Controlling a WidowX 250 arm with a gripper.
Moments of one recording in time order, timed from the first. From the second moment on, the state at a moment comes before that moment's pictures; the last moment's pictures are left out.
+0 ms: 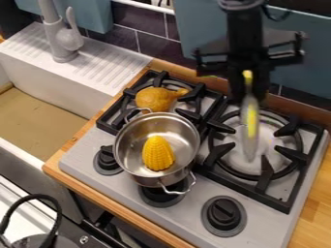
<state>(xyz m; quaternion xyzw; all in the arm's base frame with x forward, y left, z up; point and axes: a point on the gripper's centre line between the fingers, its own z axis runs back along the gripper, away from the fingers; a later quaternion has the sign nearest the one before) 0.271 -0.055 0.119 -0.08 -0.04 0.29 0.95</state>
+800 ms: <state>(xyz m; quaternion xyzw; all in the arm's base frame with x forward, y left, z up) 0.224 -0.019 0.107 -0.02 -0.01 0.48 0.88</state>
